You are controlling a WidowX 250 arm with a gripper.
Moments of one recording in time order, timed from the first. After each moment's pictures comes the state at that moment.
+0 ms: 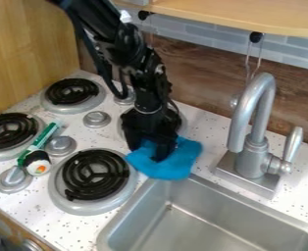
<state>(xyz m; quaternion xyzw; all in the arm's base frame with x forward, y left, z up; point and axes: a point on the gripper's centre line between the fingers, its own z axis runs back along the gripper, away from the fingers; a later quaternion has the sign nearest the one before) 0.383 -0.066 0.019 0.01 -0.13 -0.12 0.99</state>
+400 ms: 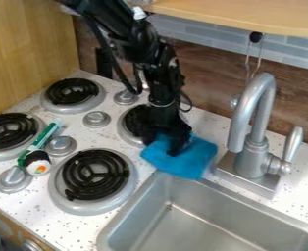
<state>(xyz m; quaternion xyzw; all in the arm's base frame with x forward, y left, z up) 0.400 -0.082 0.025 0.00 -0.13 -0.11 0.99</state>
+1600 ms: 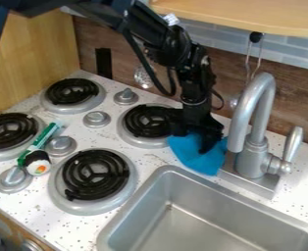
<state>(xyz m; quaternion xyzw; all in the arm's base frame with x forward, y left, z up) 0.426 -0.122 0.022 -0.03 -0.13 -0.13 0.98</state>
